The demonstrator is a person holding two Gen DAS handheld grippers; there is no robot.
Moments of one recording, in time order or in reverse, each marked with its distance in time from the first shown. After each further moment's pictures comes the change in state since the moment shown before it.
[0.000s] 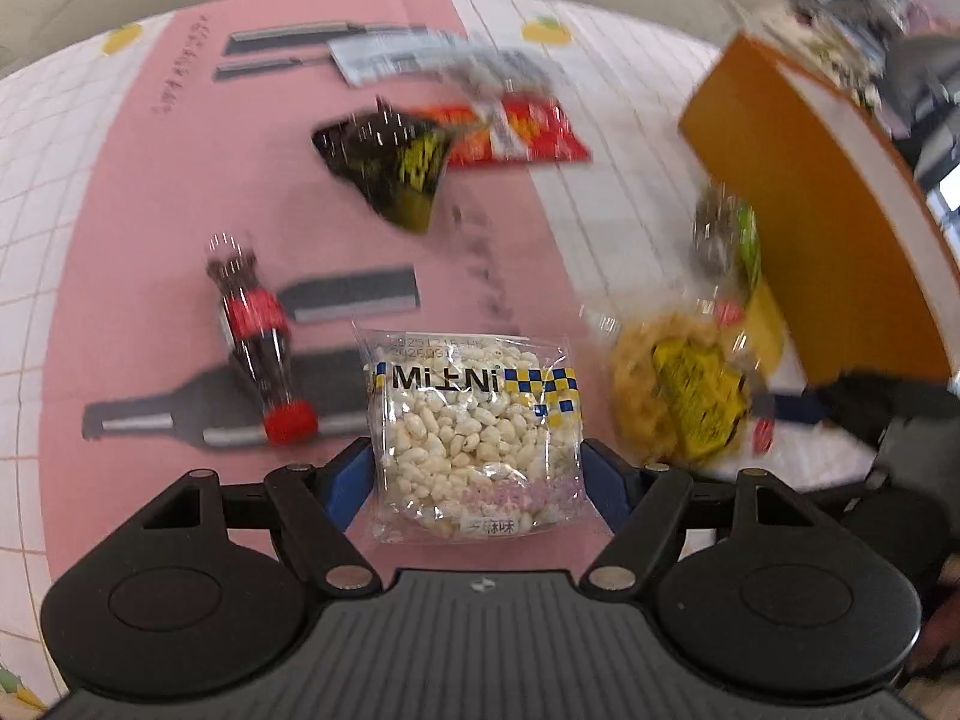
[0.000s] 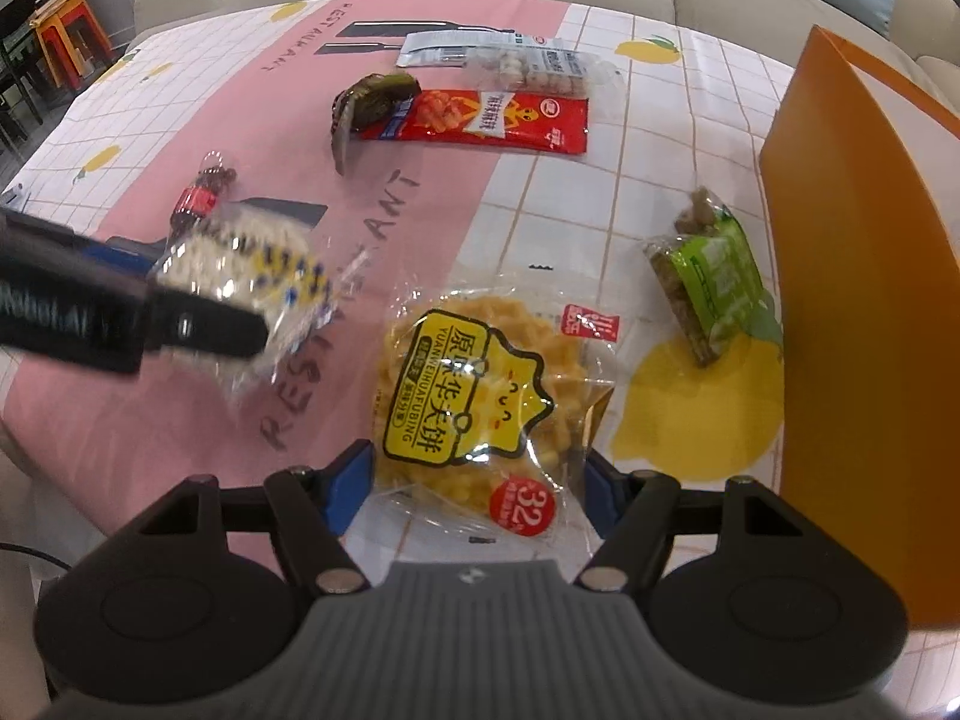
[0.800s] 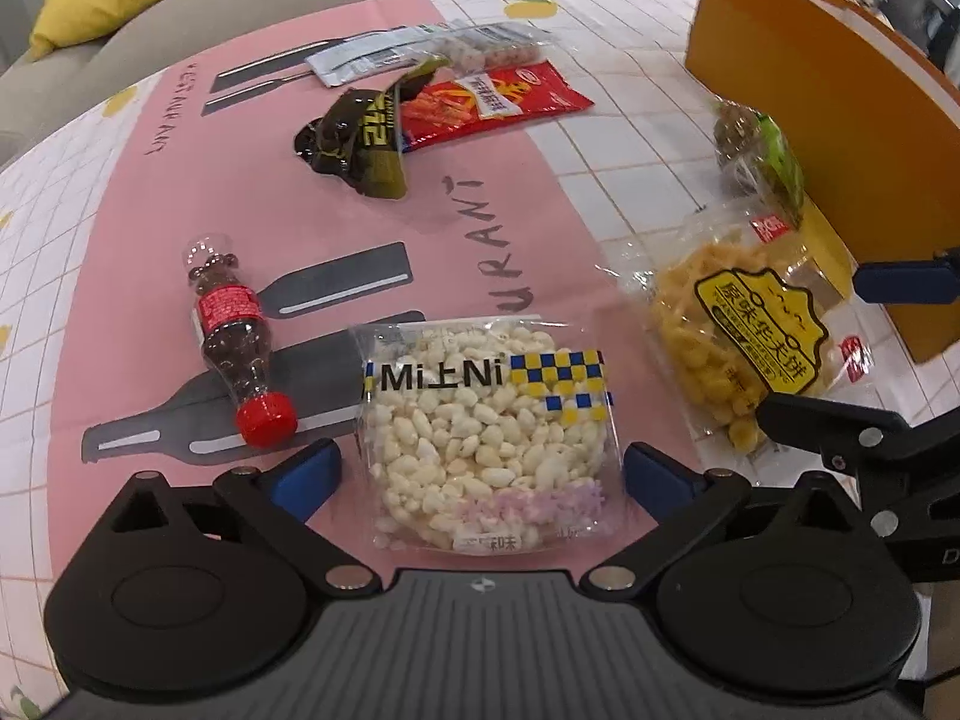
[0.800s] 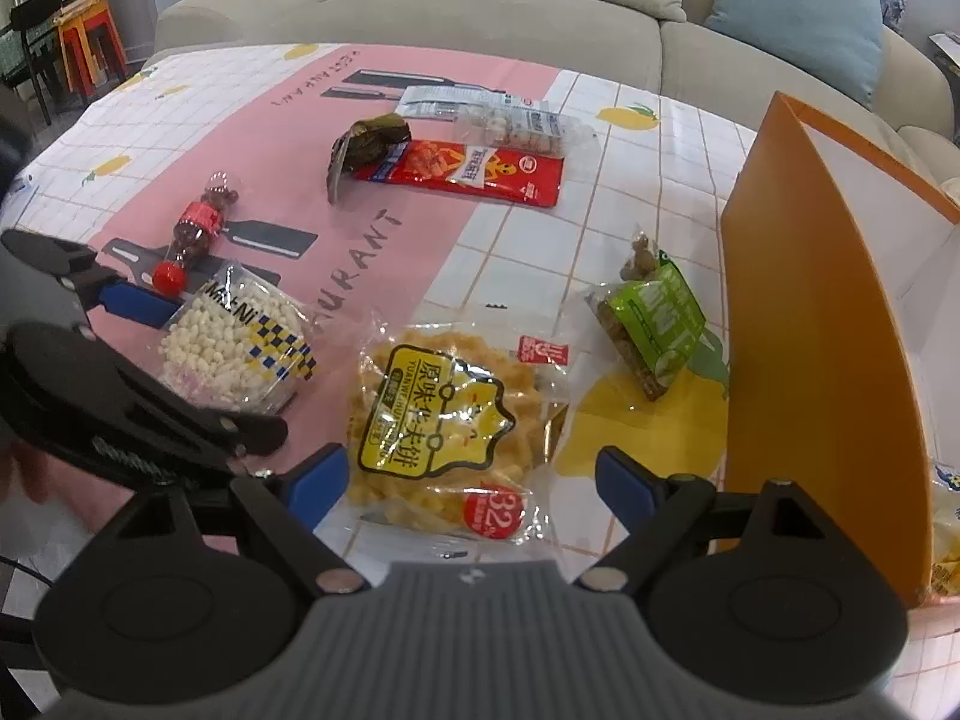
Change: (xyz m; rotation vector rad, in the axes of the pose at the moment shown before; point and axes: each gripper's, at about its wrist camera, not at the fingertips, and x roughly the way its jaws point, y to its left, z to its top) left arm 0.031 -0.025 -0.022 0.125 -0.076 0.179; right arm -0.020 -0.005 -0.015 -0.074 -0.139 -0.055
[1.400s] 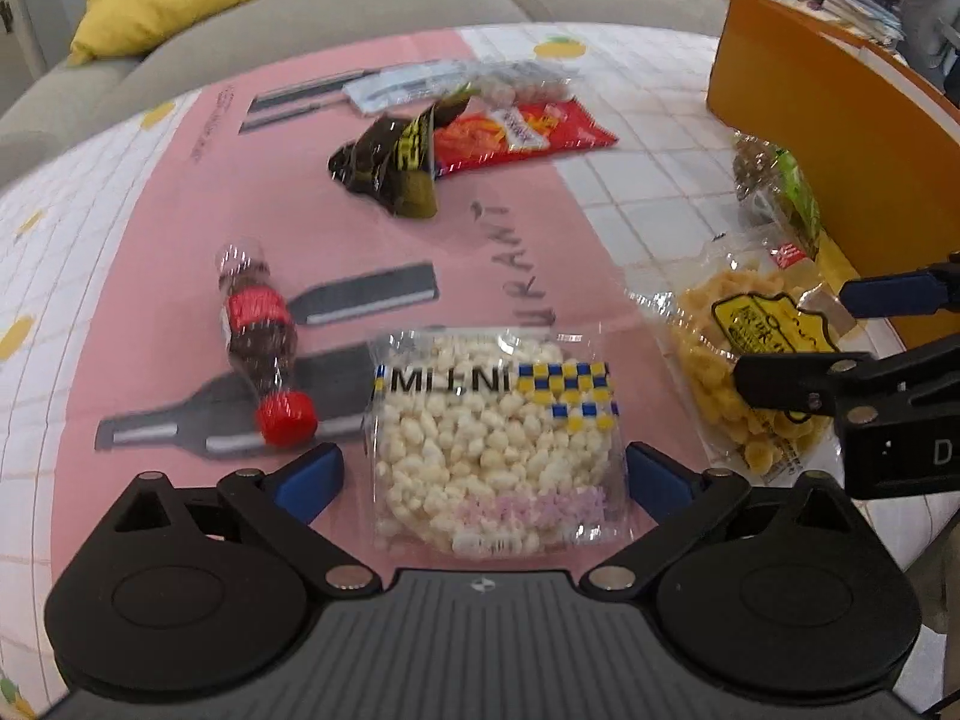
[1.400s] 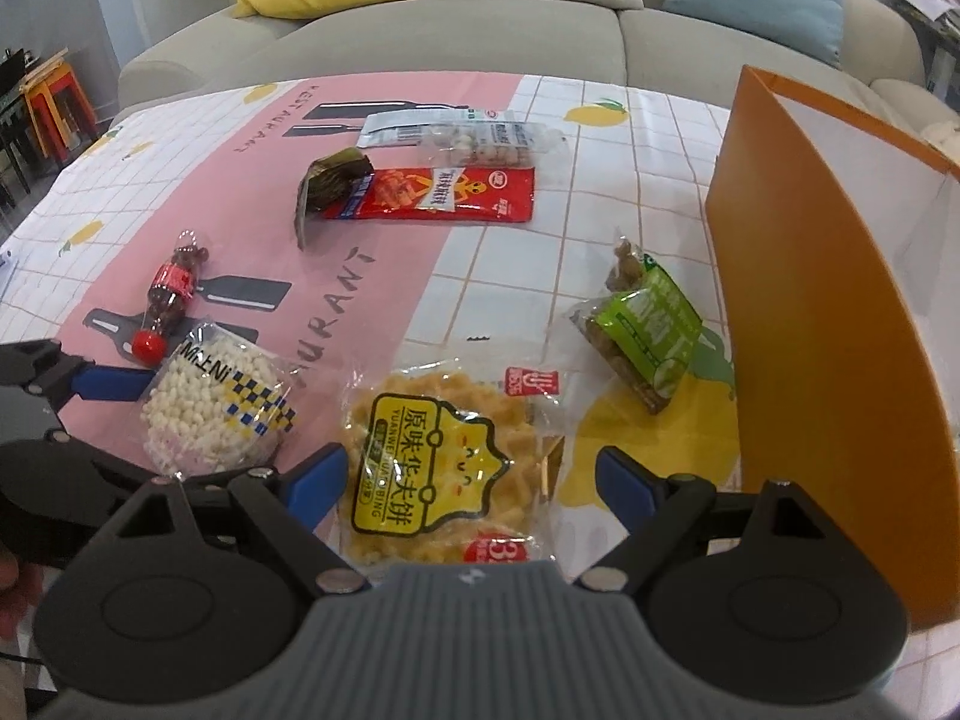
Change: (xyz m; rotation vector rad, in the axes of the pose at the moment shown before) left arm -0.004 -0.003 -0.012 -0.026 -0.114 0.035; right arm 0.013 -0.009 0.010 0.137 -0.025 0.018
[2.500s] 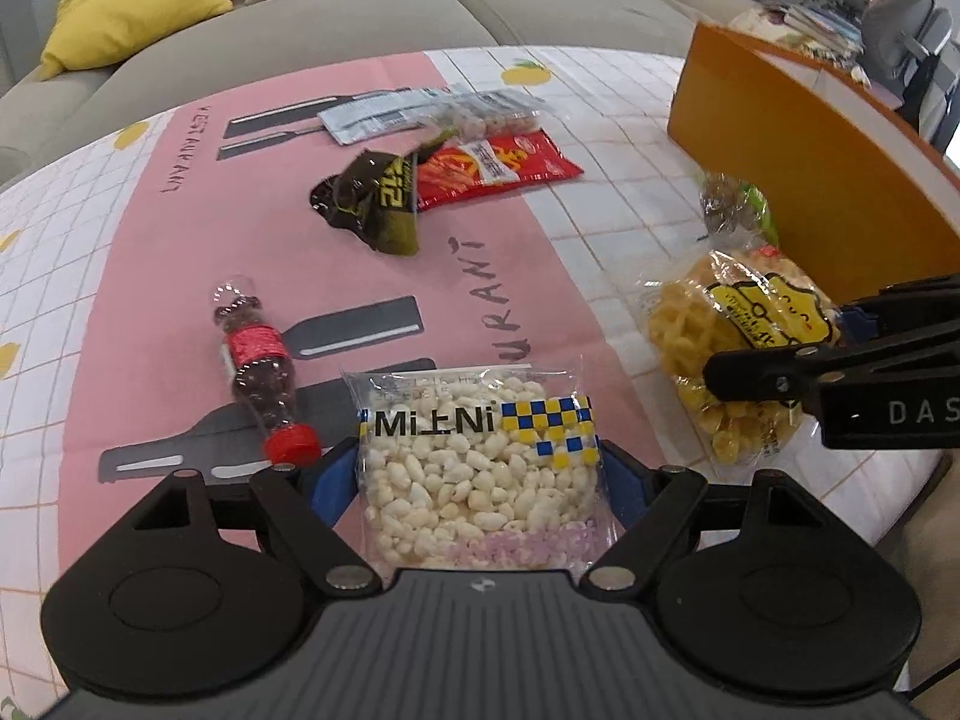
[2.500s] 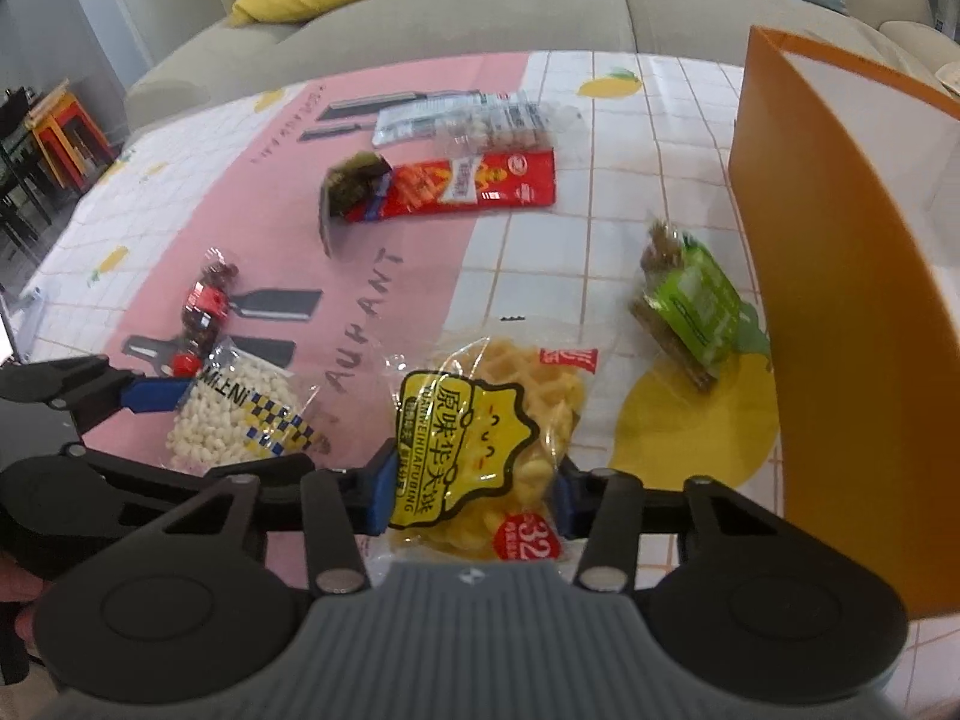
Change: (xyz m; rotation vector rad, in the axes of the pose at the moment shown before) left arm -0.019 0.015 0.009 -0.002 -0.011 -0.097; right arm -0.006 -0.004 0.008 0.081 0.041 0.088
